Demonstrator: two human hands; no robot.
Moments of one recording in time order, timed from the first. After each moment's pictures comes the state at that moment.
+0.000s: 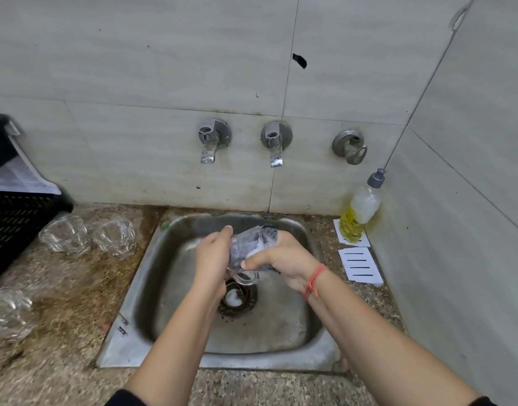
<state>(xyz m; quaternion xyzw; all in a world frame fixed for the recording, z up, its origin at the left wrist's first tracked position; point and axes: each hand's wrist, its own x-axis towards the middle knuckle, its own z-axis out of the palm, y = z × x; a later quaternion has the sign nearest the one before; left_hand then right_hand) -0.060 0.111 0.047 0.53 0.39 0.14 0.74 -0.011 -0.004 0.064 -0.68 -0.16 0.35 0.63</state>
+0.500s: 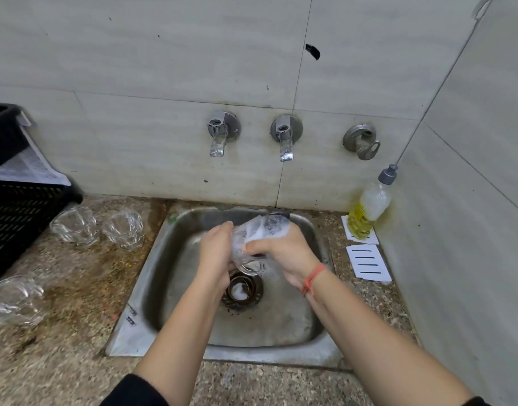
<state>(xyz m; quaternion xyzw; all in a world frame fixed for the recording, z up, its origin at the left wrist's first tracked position) -0.060 0.120 0.040 0.52 0.40 0.15 0.74 -0.016 0.008 0.066 -0.68 -0.12 0.28 0.66</state>
